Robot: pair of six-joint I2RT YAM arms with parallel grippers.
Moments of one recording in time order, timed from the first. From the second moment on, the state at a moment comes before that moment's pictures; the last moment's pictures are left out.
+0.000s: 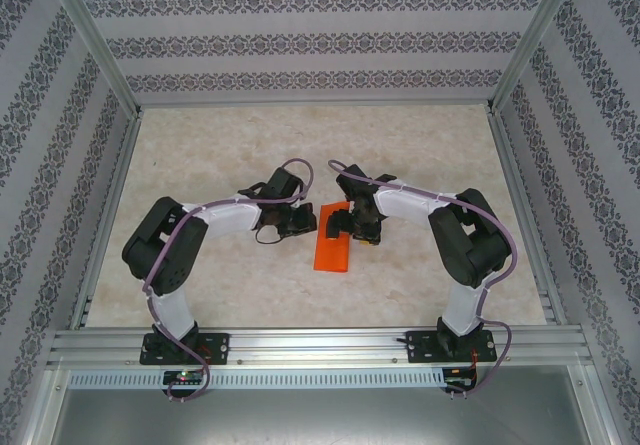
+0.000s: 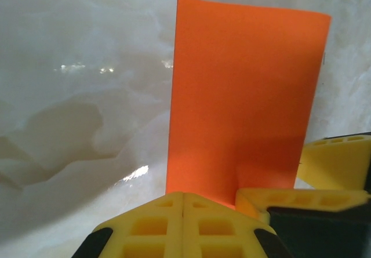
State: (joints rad) left arm -0.61 1.82 1.03 -0.23 0.41 -0.78; right arm 0.59 1.85 1.12 -0.70 -0.21 0.63
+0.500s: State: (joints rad) left arm -0.64 1.90 1.09 -0.26 0.43 -0.80; right arm 0.59 1.85 1.12 -0.70 -0.21 0.63
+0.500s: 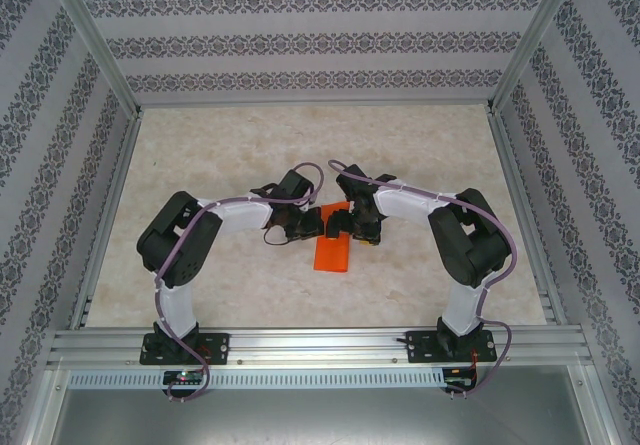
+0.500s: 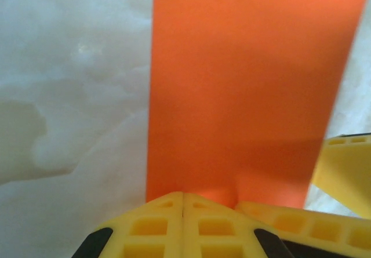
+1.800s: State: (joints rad) left arm -0.65 1.93 1.11 -0.29 0.41 -0.79; right arm 0.49 1.69 0.85 -0.15 -0.54 0.79
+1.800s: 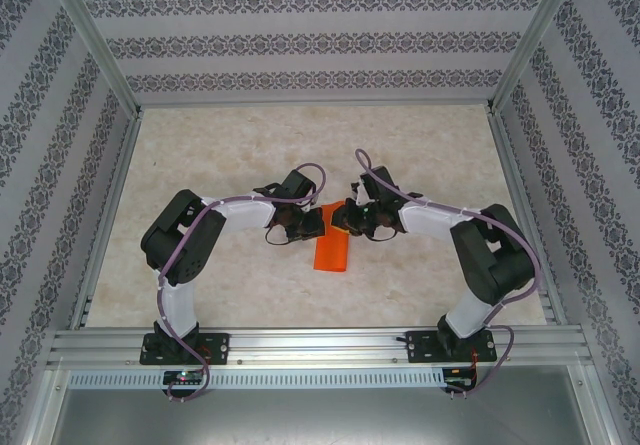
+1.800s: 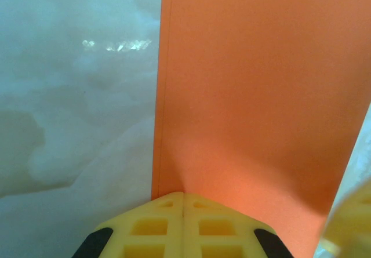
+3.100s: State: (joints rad) left arm -0.65 1.93 1.12 -0.29 0.41 -0.79; right arm 0.49 1.66 0.63 0.03 -0.60 0.78
